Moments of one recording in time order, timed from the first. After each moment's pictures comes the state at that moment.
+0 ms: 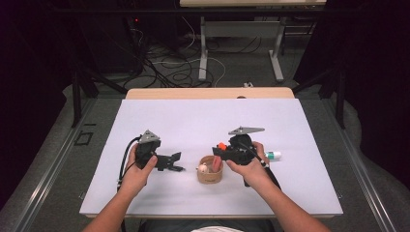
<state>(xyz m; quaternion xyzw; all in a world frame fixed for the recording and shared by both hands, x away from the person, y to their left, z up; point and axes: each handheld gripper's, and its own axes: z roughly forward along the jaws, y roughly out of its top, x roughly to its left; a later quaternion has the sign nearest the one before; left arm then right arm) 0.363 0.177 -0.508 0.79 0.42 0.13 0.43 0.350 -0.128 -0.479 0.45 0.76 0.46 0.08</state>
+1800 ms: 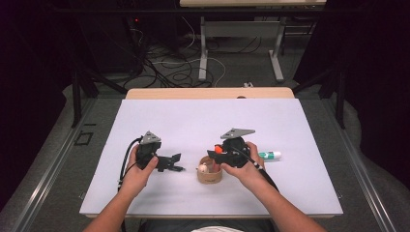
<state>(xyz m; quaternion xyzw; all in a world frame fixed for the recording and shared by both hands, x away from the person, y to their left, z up) 0.364 0.177 -0.512 0.80 0.42 0.13 0.41 0.348 -0.114 -0.482 0.40 0.80 0.44 0.11</state>
